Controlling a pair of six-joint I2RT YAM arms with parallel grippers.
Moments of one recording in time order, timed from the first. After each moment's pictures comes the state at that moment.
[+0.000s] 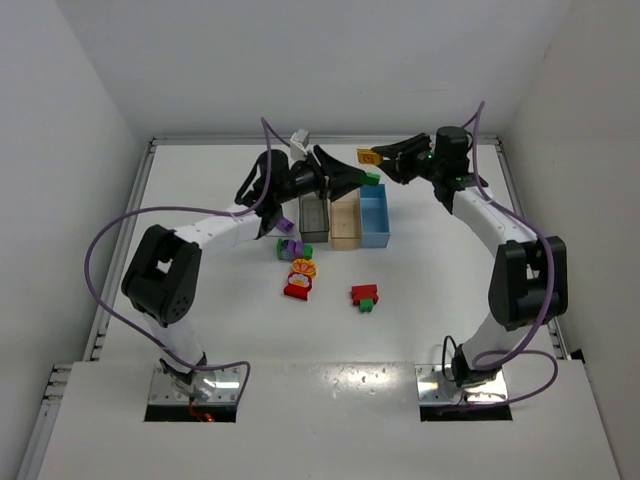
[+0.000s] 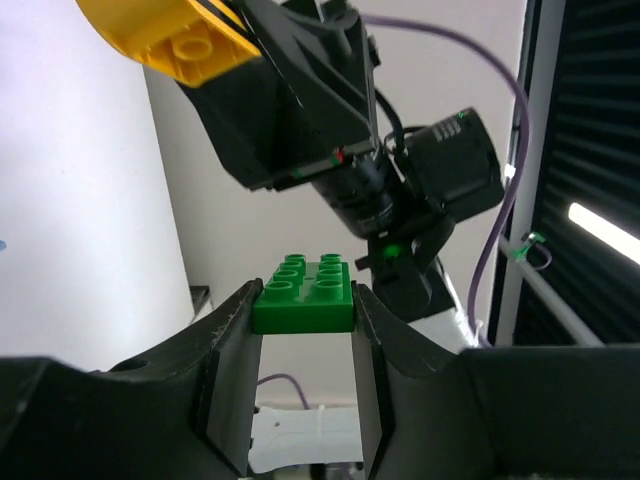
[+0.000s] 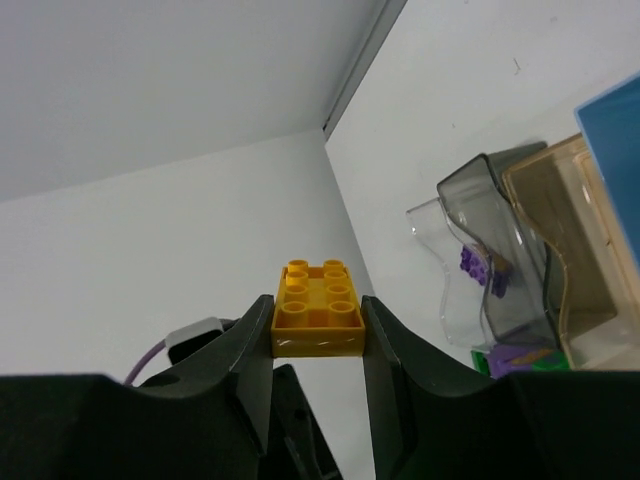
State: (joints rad) left arm -0.51 1.76 1.20 0.59 0.56 -1.49; right arm 0.13 1.68 1.22 0.08 -0.42 1.40
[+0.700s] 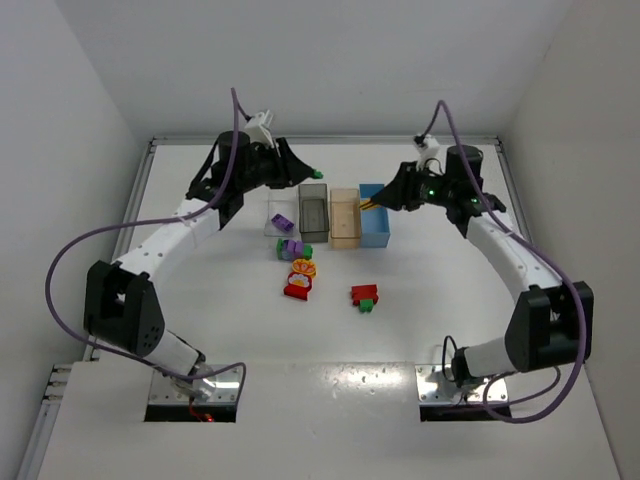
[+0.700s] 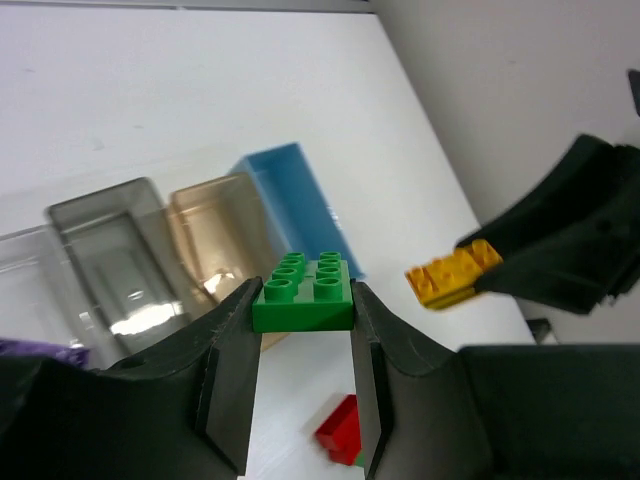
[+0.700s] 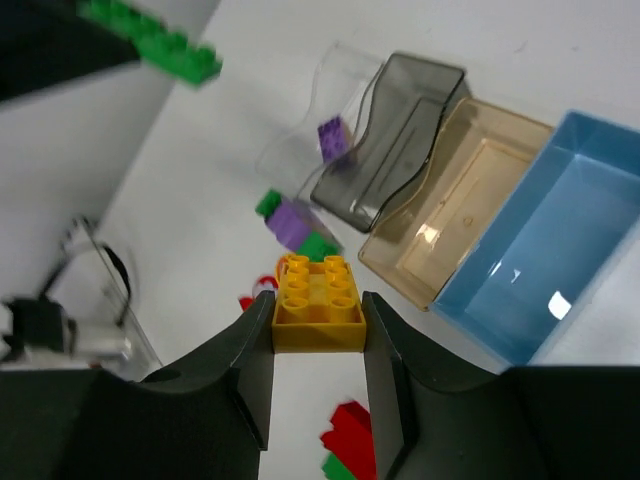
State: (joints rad) left arm -0.38 1.52 1.26 0.01 0.39 -0.54; right arm 0.13 1.42 1.05 -0.08 -0.73 0.31
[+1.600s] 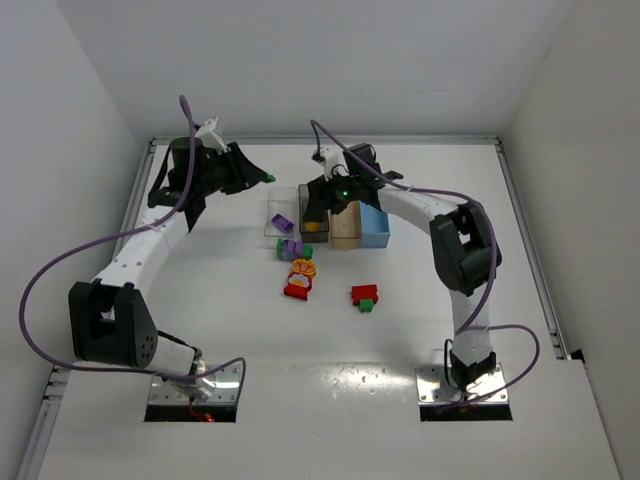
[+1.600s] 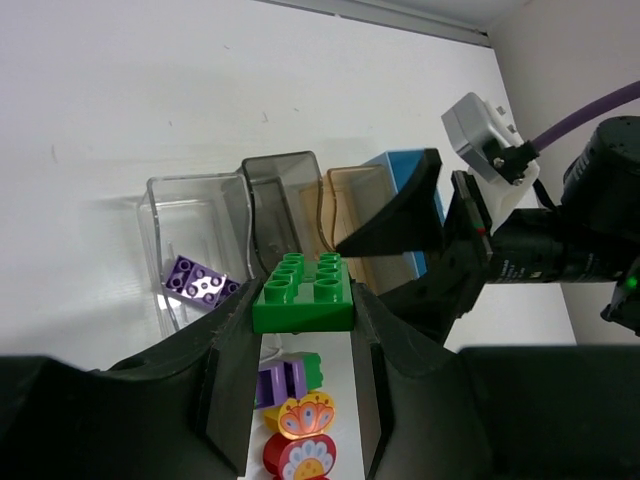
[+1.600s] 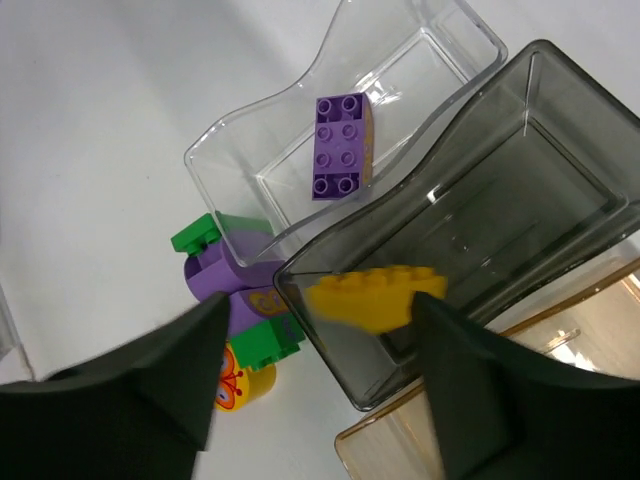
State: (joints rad) left arm -0.11 1.41 1.15 -0.11 0.41 -0.48; right arm 0.47 2.07 1.52 -0.17 -0.62 0.00
